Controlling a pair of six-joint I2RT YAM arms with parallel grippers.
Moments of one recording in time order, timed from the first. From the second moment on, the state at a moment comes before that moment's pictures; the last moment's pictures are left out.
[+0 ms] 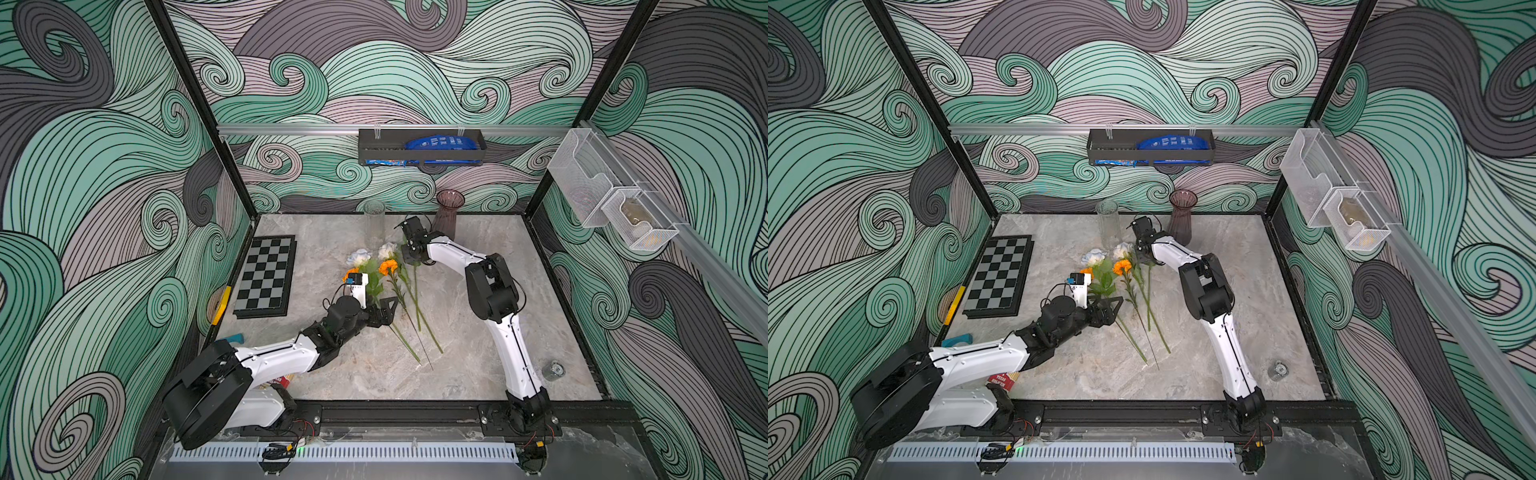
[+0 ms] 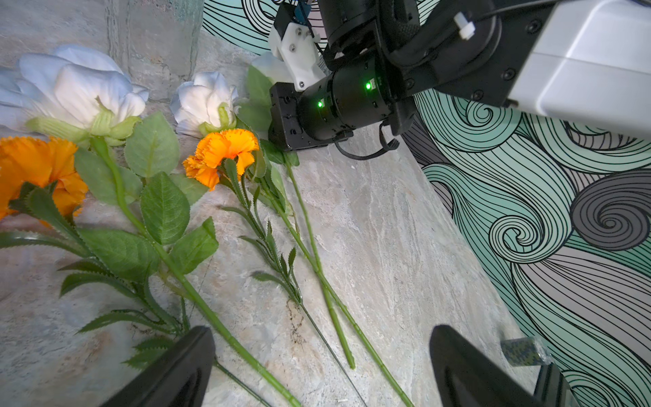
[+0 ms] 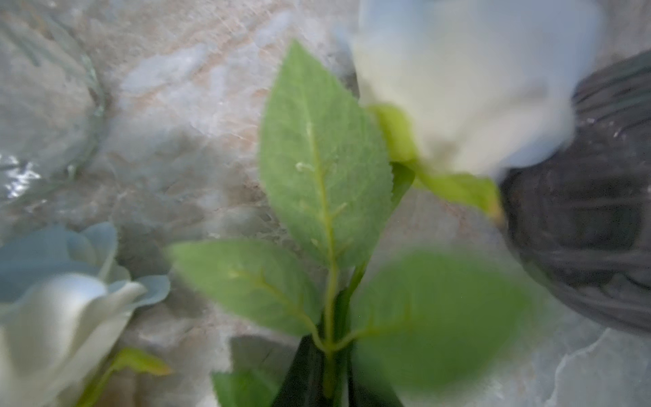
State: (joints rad) left arm -0.77 1.29 0.43 0.51 -0.09 -0.64; right arm 0.46 2.42 1.94 -0.59 0.27 0.18
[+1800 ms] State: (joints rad) left arm -0.82 1.48 0.48 0.90 0.09 -0.26; right arm 0.32 1.91 1.77 0.66 0.37 -0.14
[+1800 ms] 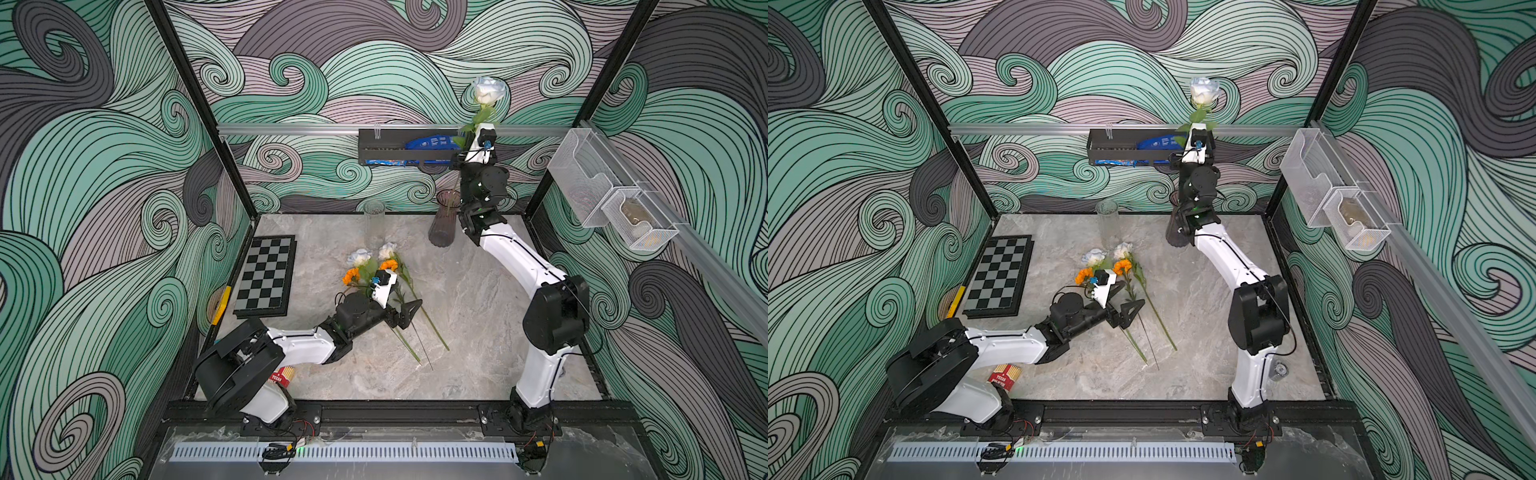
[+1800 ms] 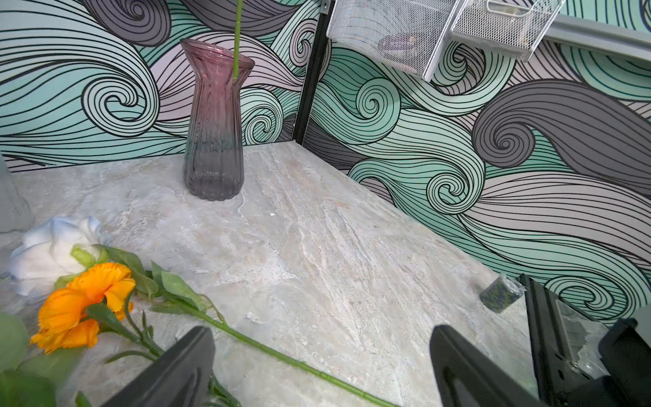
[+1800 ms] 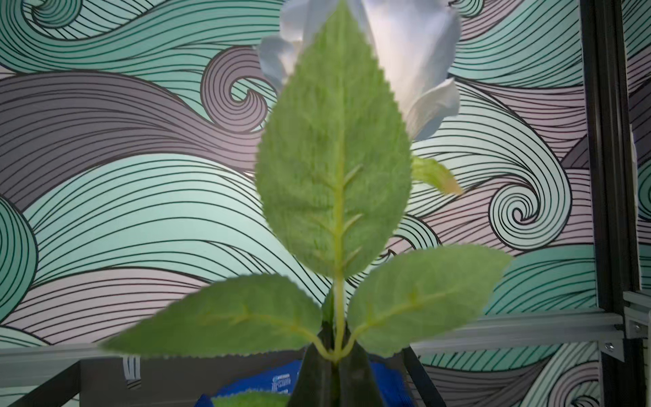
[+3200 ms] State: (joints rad) left arm -0.82 1.45 0.50 0.85 0.05 -0.32; right arm 0.31 1.87 1.21 0.69 0.29 0.07
